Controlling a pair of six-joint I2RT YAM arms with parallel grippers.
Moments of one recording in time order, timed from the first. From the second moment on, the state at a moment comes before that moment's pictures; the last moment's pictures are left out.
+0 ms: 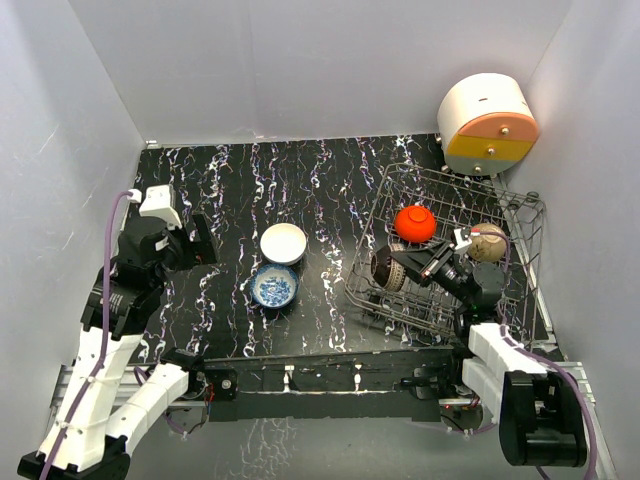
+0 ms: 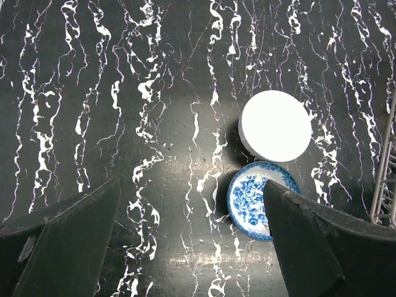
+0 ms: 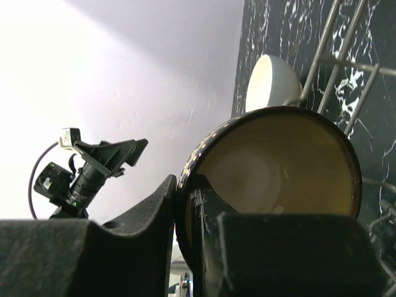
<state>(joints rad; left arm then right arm) -0.30 0.72 1.07 -0.86 -0.22 -0.27 -0.03 0.90 0.10 0.84 -0.83 1.44</state>
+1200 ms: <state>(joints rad) -0.30 0.76 1.09 -0.86 -0.22 -0.29 -0.05 1.33 0.07 1.10 -0.74 1.55</state>
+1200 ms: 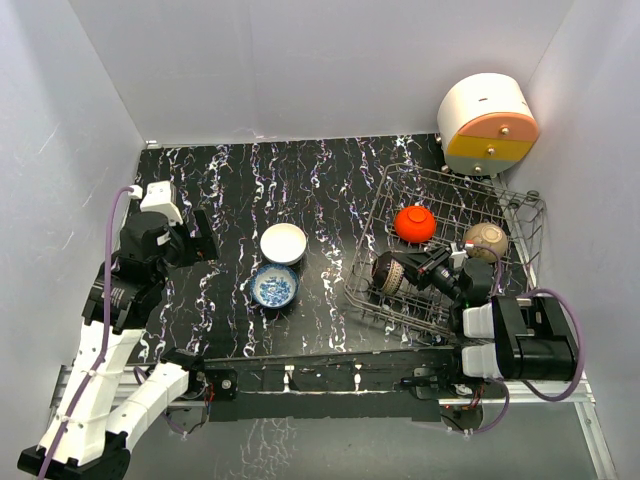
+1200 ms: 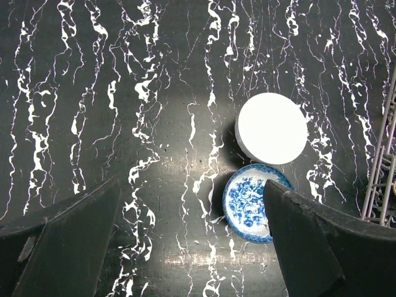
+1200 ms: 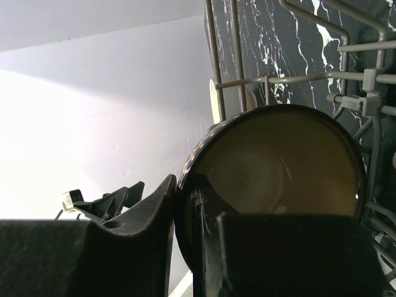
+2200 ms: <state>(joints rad) -0.30 0.77 1.11 -0.86 -0.23 -0.29 -0.03 1.25 0.06 0.94 -0.61 1.48</state>
